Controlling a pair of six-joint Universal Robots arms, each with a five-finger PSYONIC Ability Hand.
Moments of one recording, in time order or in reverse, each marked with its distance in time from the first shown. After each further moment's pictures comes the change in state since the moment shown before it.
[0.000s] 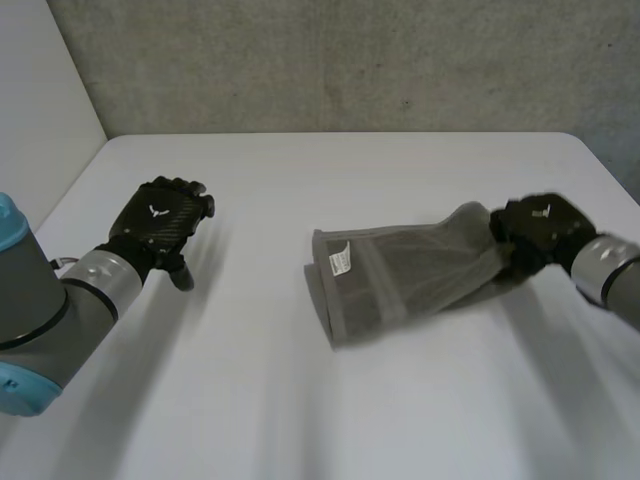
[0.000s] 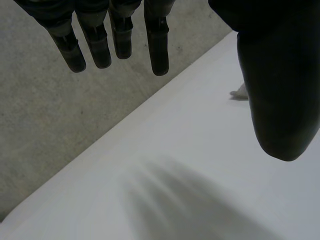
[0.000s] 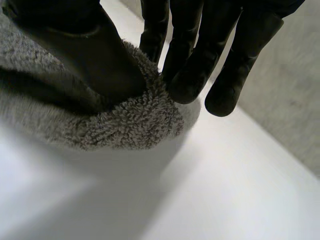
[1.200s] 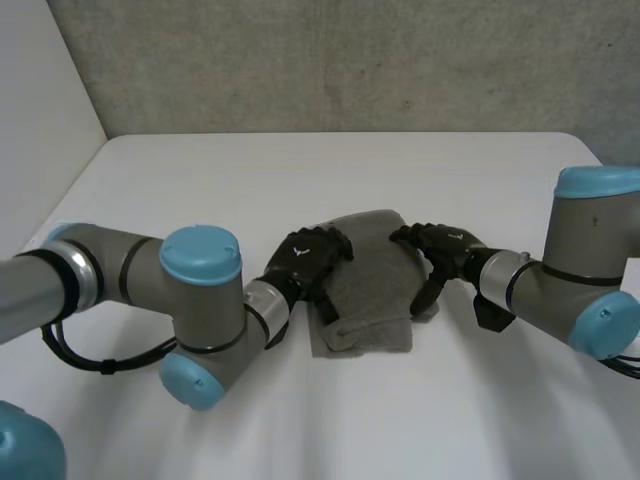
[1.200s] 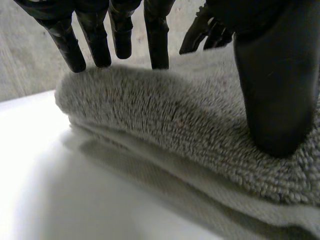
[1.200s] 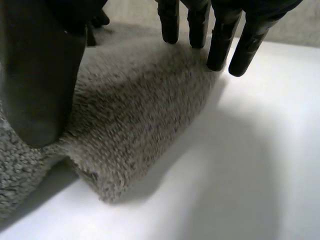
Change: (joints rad) left arm -0.393 -0.513 0.479 -0.068 -0.112 -0.427; right arm 0.220 0.324 -0.275 0.114 0.032 0.512; left_hand 0.000 0.000 0.000 0.000 0.000; right_hand -1.082 -1.007 -1.093 -1.095 -1.092
